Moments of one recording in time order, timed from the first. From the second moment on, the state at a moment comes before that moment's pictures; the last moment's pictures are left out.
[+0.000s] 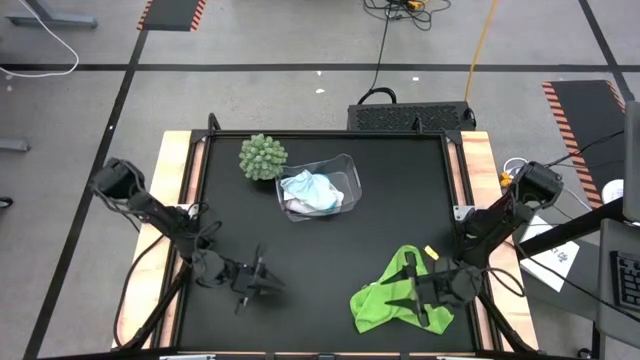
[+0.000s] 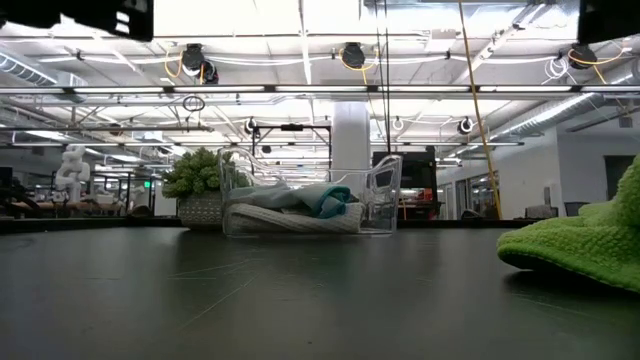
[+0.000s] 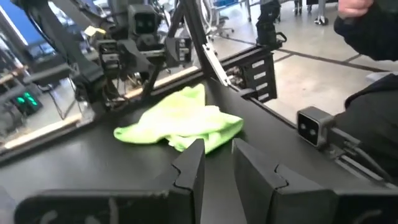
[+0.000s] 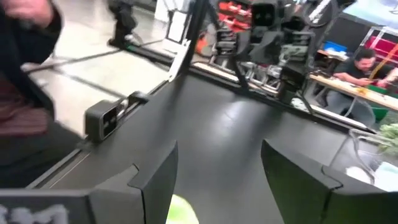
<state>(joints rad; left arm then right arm) -0.69 1.40 0.44 0.81 -0.37 0.23 0.94 1.42 0.37 0.87 0.76 -0.14</state>
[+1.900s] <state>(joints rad) -0.48 1.84 1.02 0.35 -0.13 0.23 0.47 0.99 0.37 0.15 0.29 0.11</state>
